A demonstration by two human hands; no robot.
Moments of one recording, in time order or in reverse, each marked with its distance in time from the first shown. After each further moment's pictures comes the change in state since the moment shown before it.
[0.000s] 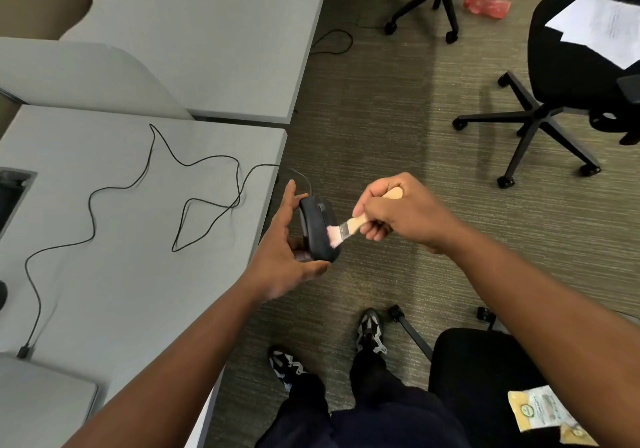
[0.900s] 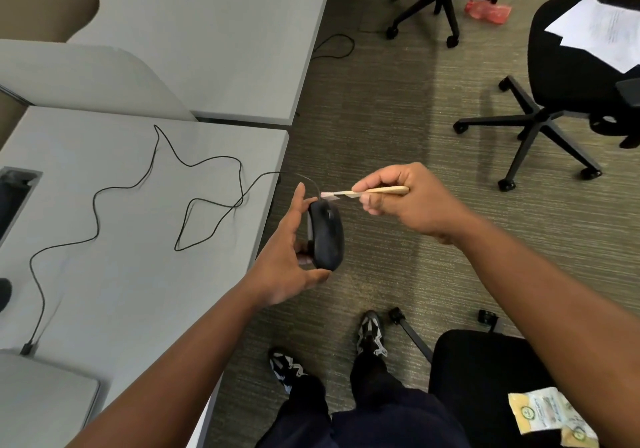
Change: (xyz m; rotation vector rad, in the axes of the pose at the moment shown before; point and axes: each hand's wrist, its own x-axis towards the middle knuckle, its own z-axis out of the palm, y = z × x) left_hand -0.010 0.007 0.004 0.064 -0.052 0.012; right_hand 0.003 0.003 -0.017 -0.099 0.025 -0.088
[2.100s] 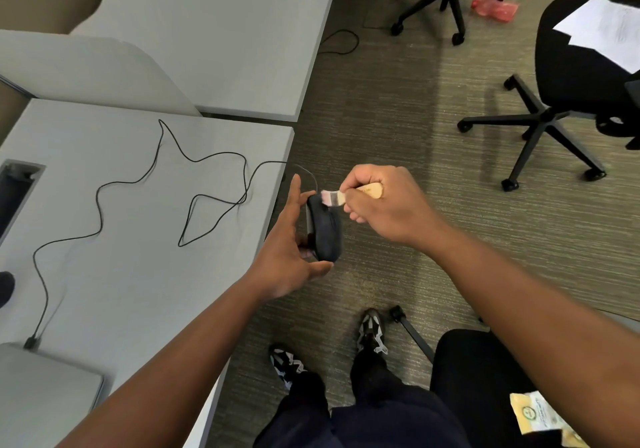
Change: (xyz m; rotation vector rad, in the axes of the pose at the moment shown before) left_hand 0.007 -0.006 -0.006 0.048 0.066 0.068; right_hand -0.003 -0.033 0.042 -0.167 0.115 -0.117
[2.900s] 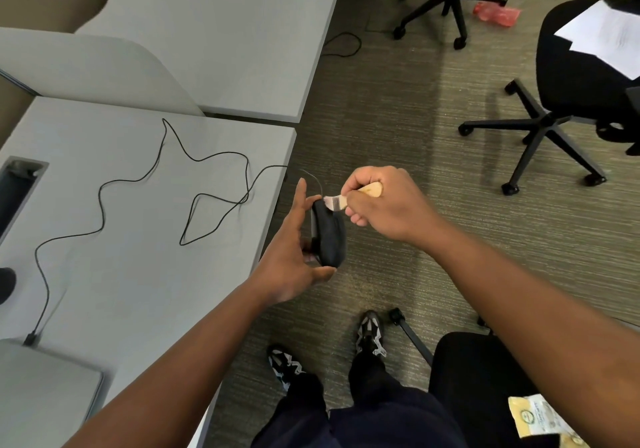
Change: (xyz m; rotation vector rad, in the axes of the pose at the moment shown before) left_hand -0.005 0.000 0.005 -0.046 -0.017 -0.046; right_hand 0.003 -0.001 0.000 0.002 -0.029 0.061
